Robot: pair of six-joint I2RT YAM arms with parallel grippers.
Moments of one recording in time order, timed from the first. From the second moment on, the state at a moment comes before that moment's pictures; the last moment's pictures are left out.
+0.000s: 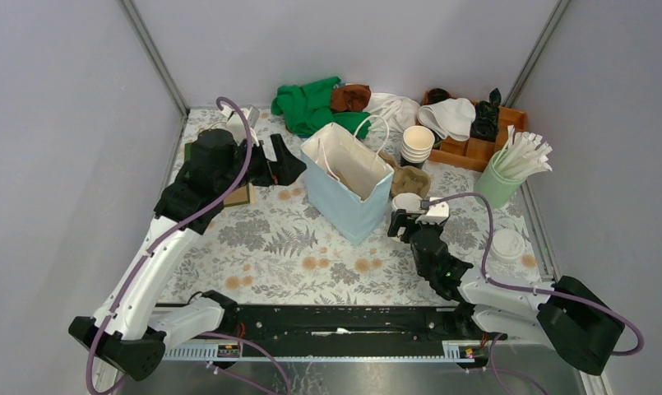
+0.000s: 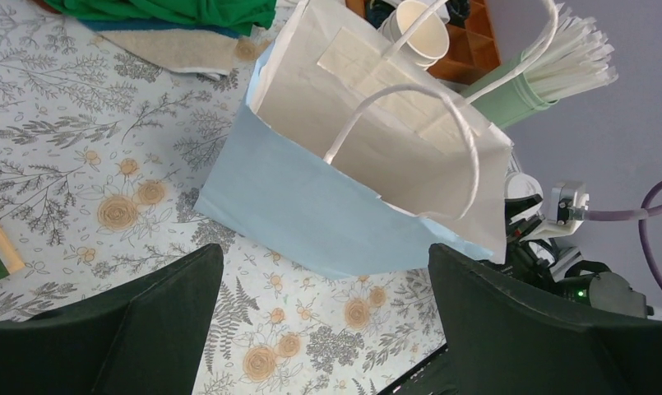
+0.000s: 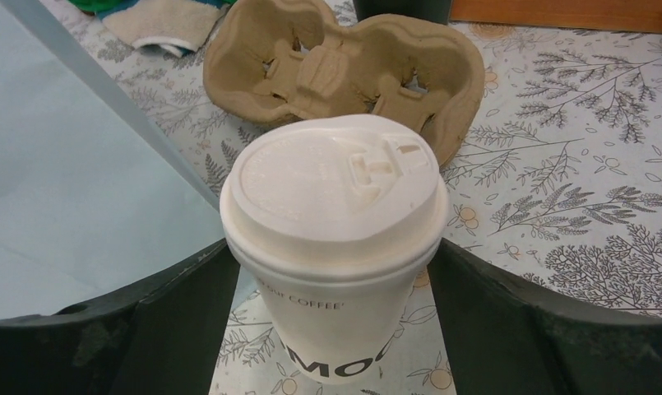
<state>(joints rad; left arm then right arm) -0.43 1.04 1.26 -0.58 0.20 -0.45 0.82 1.02 0.18 0.56 0.75 0.37</state>
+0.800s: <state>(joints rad) -0.43 1.04 1.23 -0.55 0.21 -0.44 0.81 1.03 0.44 -0.07 0.68 0.61</state>
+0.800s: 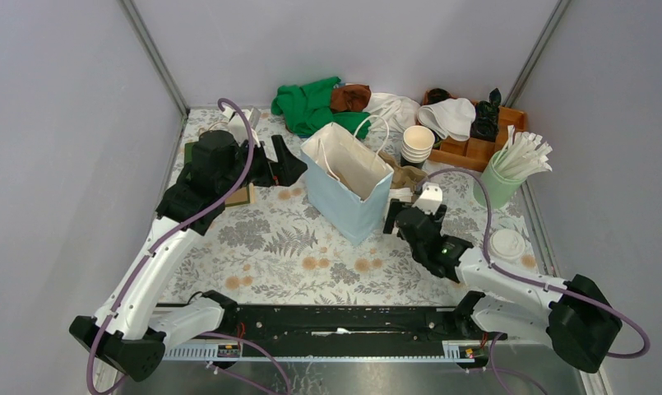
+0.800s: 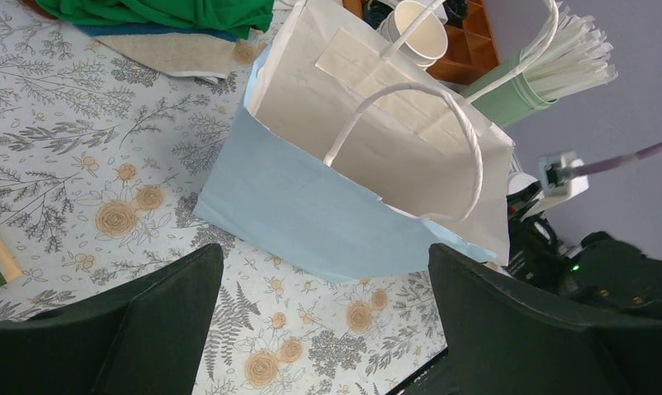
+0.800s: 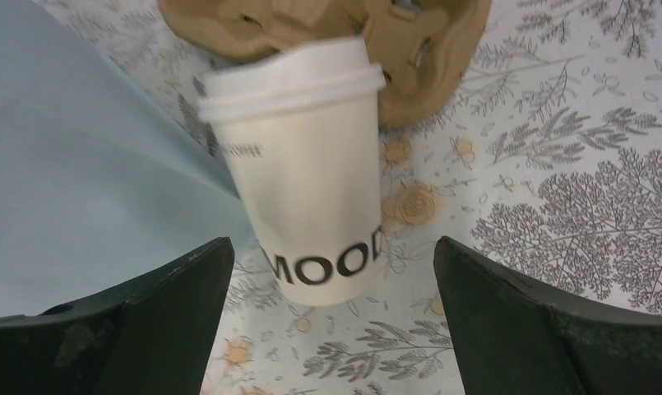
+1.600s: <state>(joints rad) -0.43 0.96 1.10 -0.58 0.22 -0.45 0.53 1.25 0.60 -0.13 0.22 0.52</state>
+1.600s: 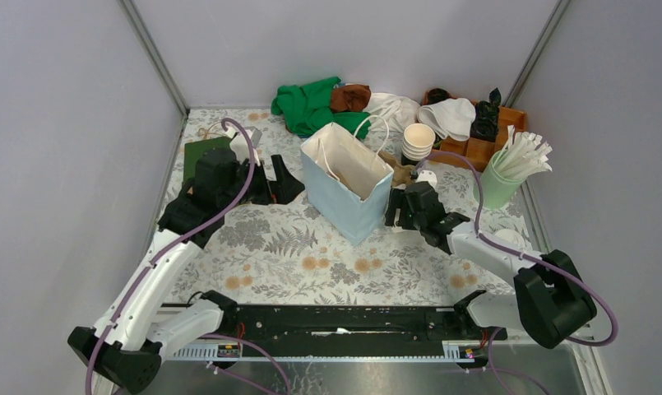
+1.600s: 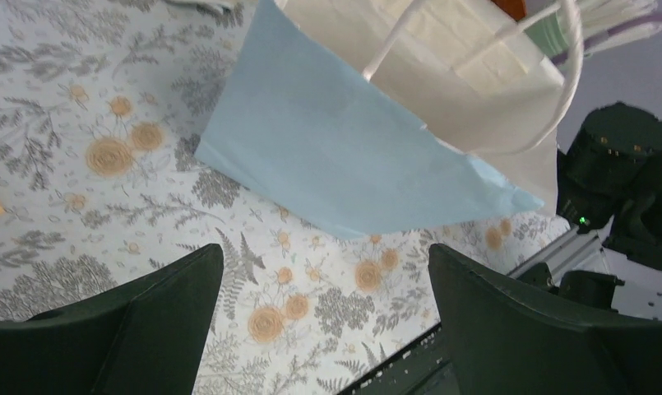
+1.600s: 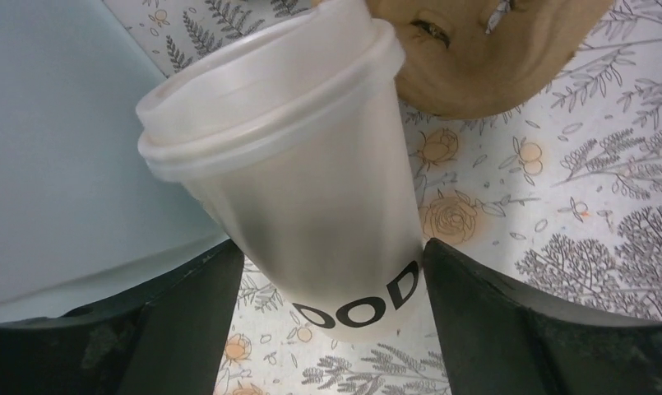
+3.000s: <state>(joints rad) -1.00 1.39 0.55 0.45 0.02 -0.77 0.51 0.90 0.50 -0.42 0.21 0.61</state>
